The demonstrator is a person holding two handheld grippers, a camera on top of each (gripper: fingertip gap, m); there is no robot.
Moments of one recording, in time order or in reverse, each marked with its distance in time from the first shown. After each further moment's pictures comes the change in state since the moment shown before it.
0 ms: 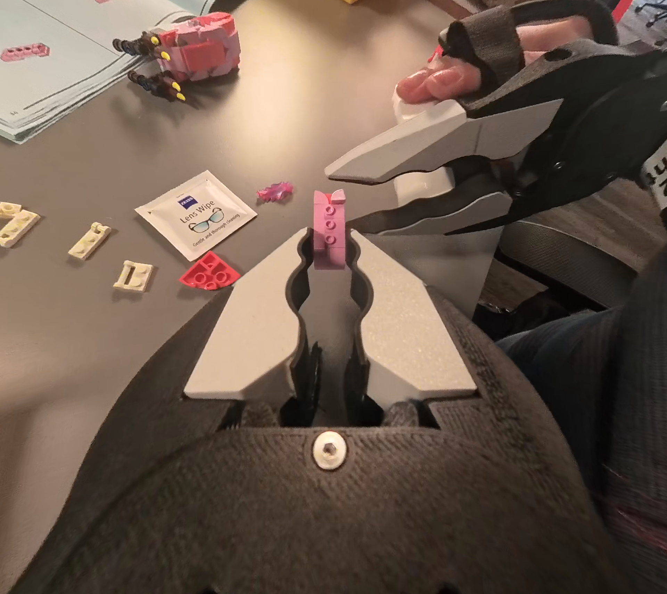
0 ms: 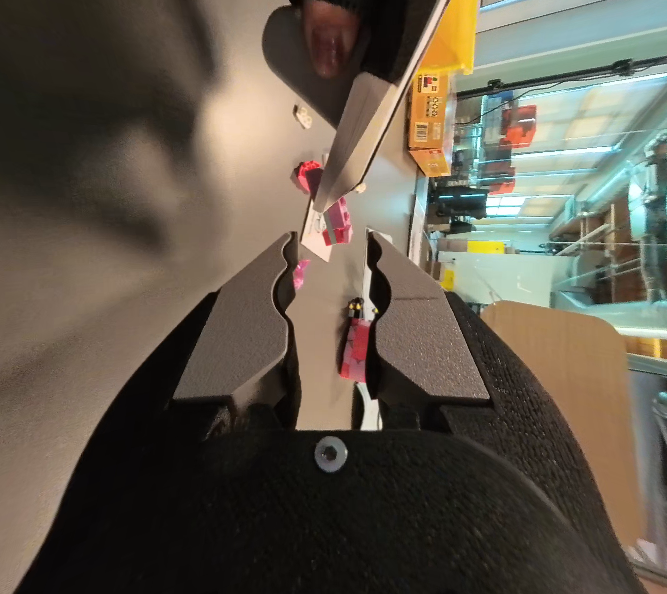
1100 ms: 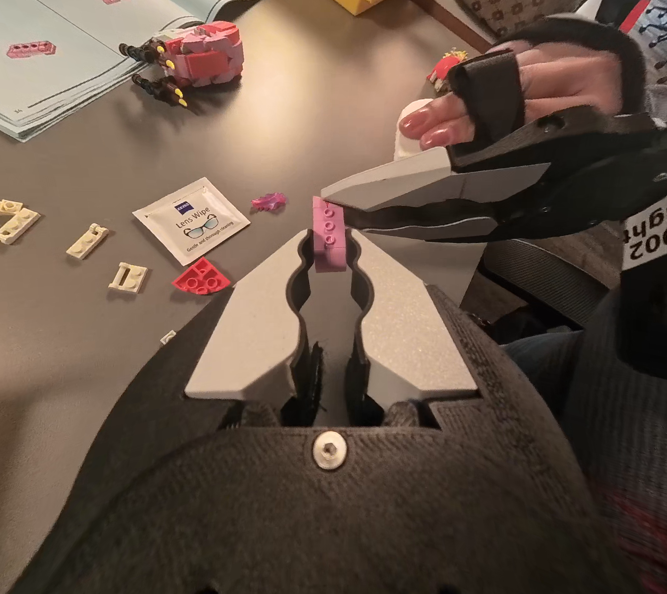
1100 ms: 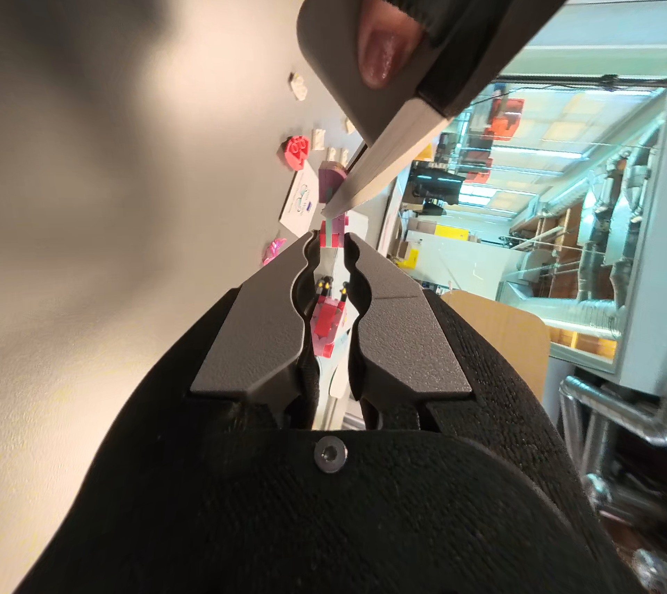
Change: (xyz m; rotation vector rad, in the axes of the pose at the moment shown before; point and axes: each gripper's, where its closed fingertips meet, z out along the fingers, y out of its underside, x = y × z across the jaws) left arm 0.007 -0.013 -0.004 -0.011 -0.017 -0.060; right arm 0.010 0.004 -0.002 -0.122 0.021 -0.173
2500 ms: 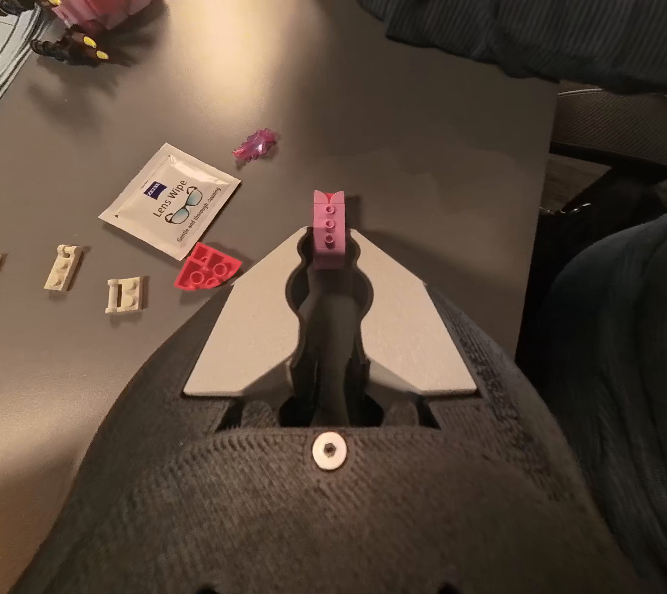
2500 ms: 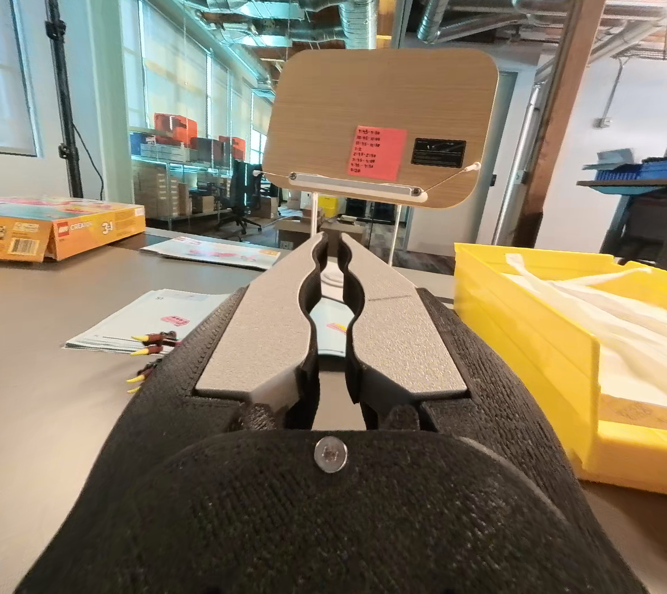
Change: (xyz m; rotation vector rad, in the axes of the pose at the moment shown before) left arm -0.019 0.052 0.021 -0.191 0.074 0.330; right arm 0.078 0.224 -0.017 0.075 0.943 1.388
